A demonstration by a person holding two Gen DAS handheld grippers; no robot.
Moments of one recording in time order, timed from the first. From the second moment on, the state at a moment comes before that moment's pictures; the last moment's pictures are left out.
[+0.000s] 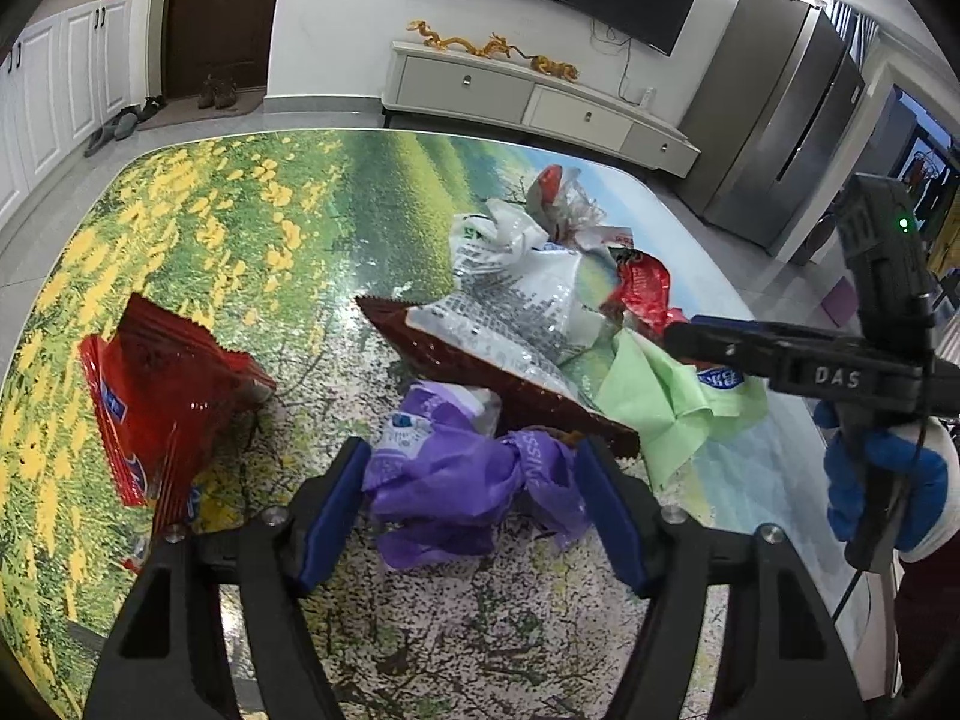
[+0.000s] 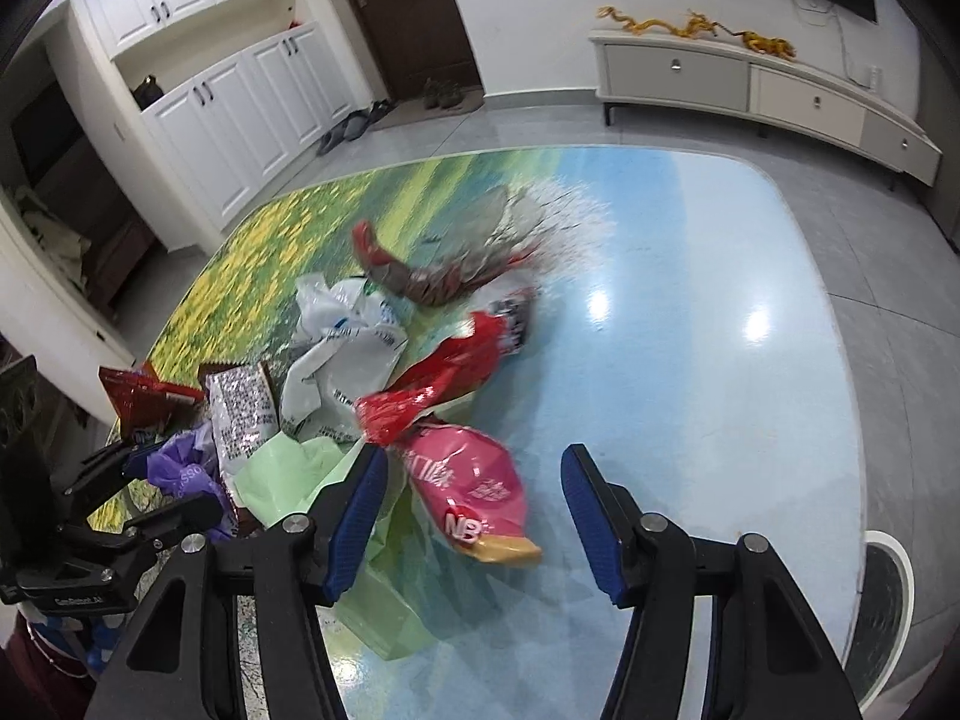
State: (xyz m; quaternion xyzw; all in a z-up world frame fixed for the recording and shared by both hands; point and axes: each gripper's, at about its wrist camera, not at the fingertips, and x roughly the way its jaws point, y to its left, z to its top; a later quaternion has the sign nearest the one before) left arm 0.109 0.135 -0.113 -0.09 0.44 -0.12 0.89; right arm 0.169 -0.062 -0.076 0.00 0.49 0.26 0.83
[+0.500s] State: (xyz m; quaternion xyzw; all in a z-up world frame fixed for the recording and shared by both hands) left arm 0.079 0.128 -0.105 -0.10 0.43 -0.15 0.89; right arm 0.135 -0.064 -0.067 0.00 0.48 0.28 0.83
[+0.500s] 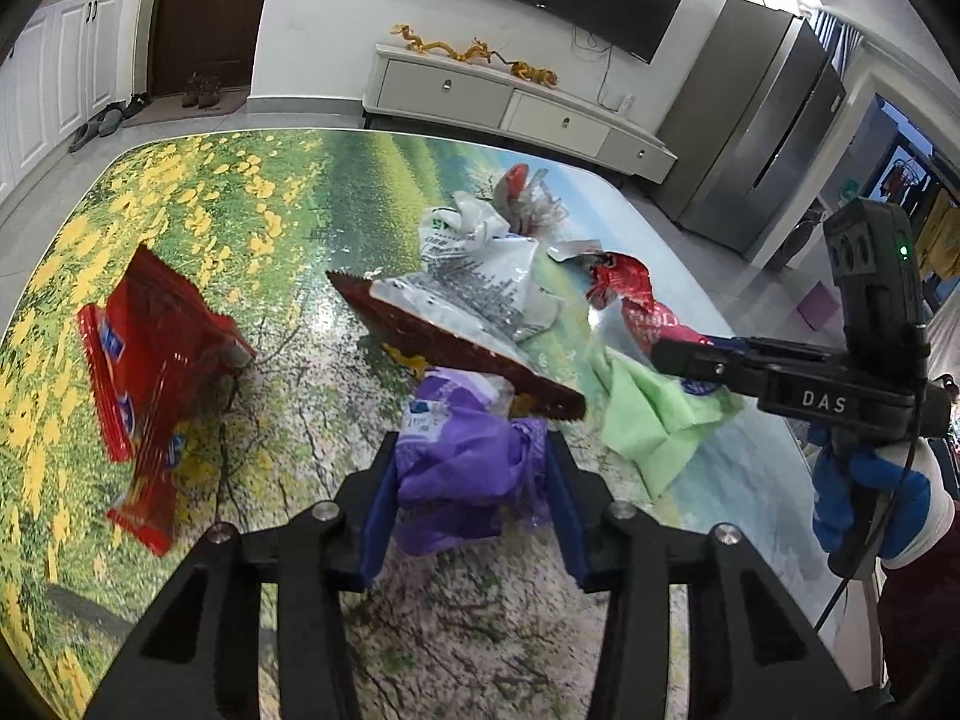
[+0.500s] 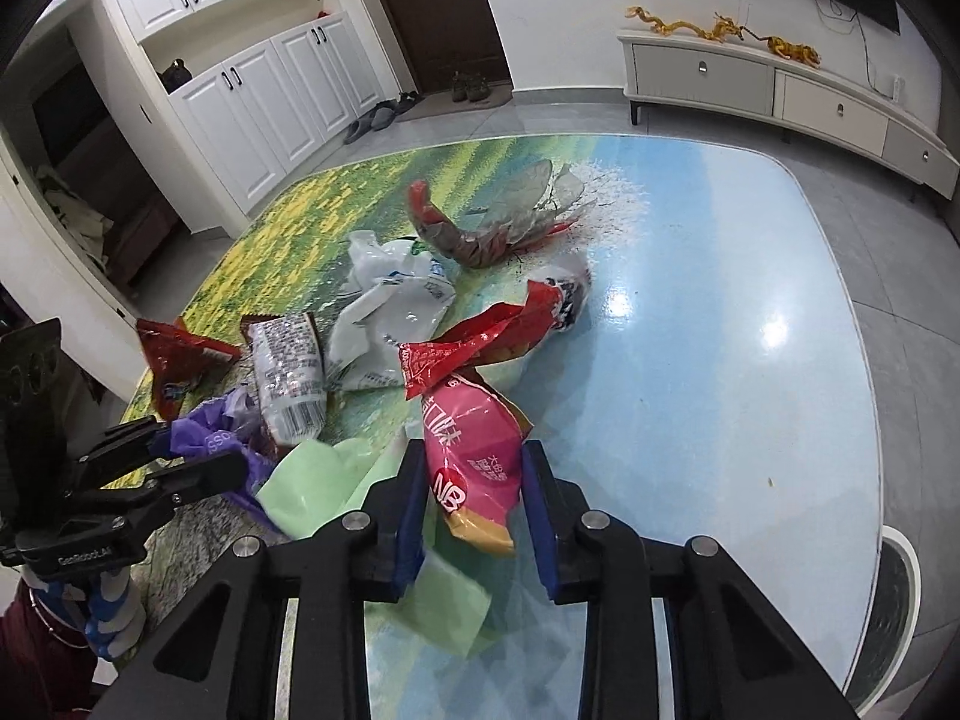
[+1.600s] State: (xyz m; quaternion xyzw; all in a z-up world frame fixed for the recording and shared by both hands) left arm 0.015 0.111 -0.040 -0.10 0.38 -0.15 0.91; right arm 0.049 -0.155 -0.029 0.04 0.43 0.23 0.87
